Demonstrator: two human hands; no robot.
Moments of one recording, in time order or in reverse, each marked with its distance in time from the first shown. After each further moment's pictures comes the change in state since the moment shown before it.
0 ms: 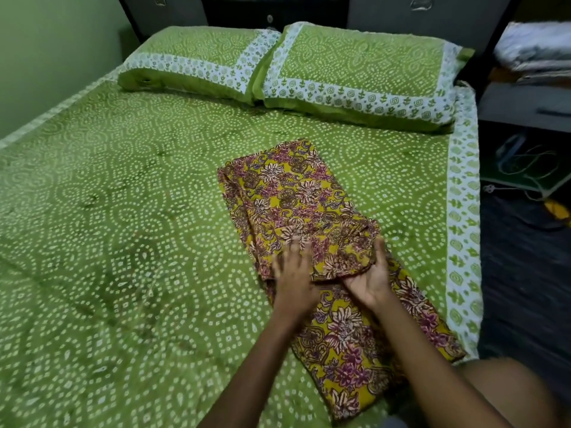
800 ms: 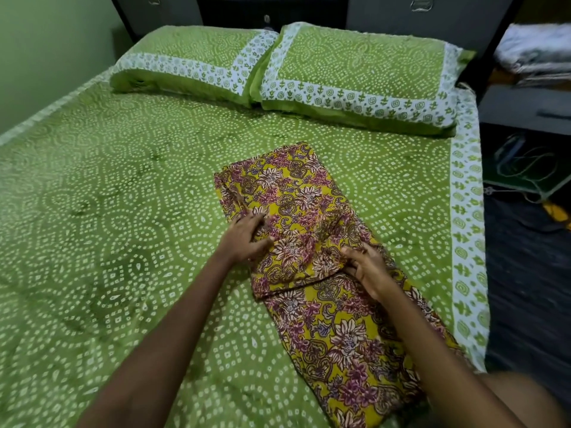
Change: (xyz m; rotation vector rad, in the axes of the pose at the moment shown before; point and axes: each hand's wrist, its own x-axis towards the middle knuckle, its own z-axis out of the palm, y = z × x) left_hand 0.101 -0.103 -0.081 0.050 -0.107 0.093; right_hand 0.028 -0.024 0.012 -0.373 0.165 -0.064
